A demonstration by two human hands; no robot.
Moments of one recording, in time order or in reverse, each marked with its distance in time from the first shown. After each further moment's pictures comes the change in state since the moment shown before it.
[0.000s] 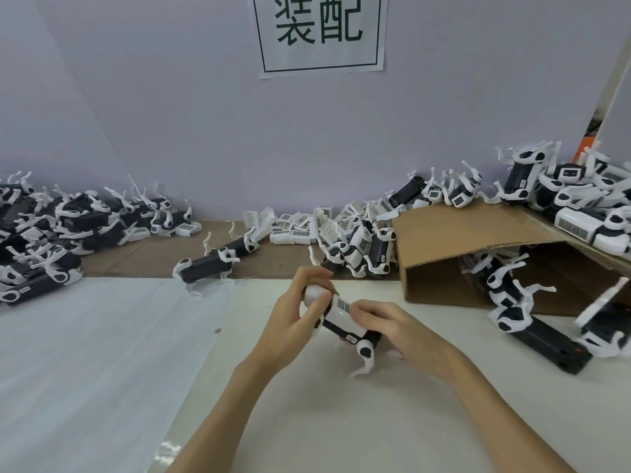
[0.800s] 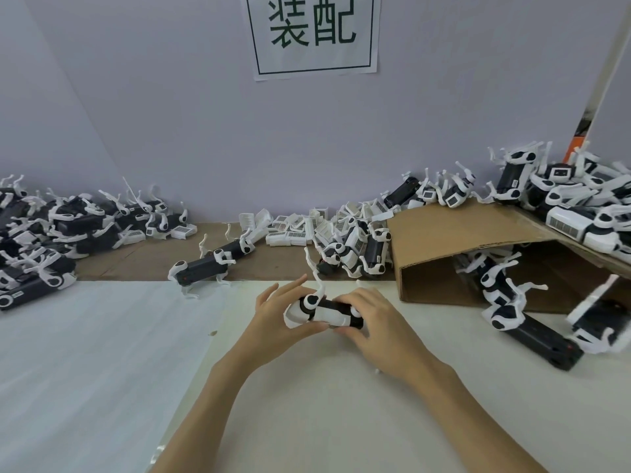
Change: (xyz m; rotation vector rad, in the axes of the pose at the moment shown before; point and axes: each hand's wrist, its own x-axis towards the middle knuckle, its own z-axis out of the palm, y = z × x) left_hand 0.004 -0.046 -0.022 0.361 -0.044 0.032; right_hand 0.018 0.025 0.010 -0.876 0.391 -0.422
